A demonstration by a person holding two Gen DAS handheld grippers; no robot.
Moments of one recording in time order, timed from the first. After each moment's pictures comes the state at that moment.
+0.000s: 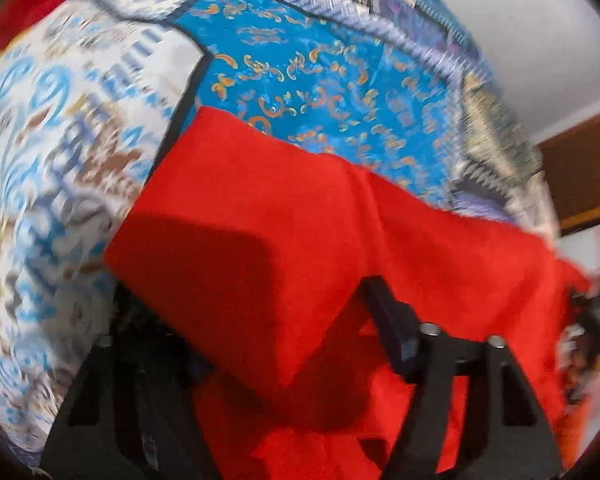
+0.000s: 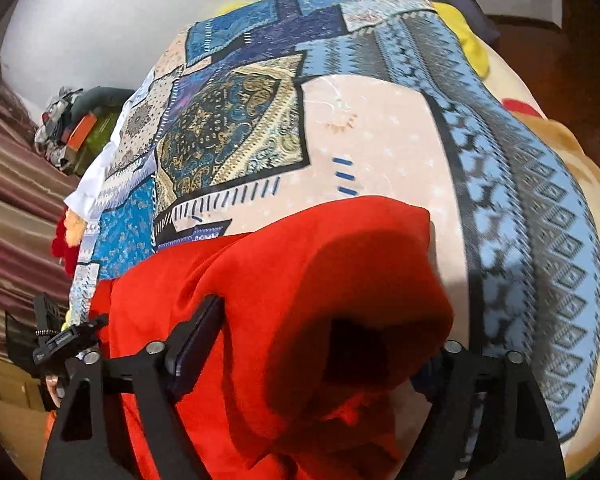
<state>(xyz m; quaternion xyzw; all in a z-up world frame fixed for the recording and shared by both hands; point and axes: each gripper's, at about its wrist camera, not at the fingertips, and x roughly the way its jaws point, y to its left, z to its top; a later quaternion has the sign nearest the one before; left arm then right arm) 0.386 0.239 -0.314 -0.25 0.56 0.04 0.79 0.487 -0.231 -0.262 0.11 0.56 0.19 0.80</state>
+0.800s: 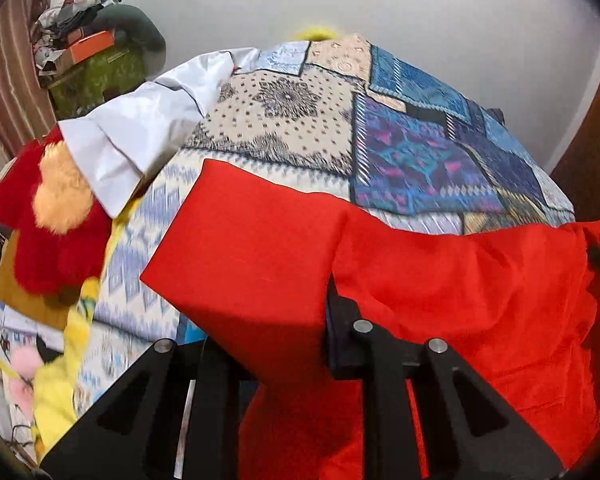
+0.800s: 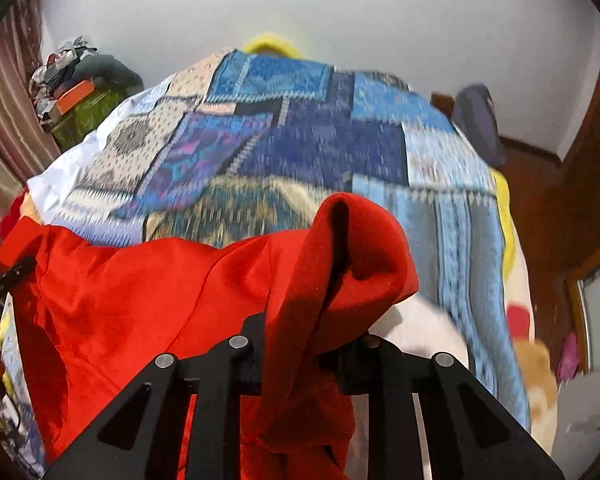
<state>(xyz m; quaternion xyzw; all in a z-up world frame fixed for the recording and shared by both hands) 0.492 0.251 -0.204 -0.10 0.43 0.12 0.89 0.600 -0.144 -0.205 -0.05 0.46 0.17 0.87</state>
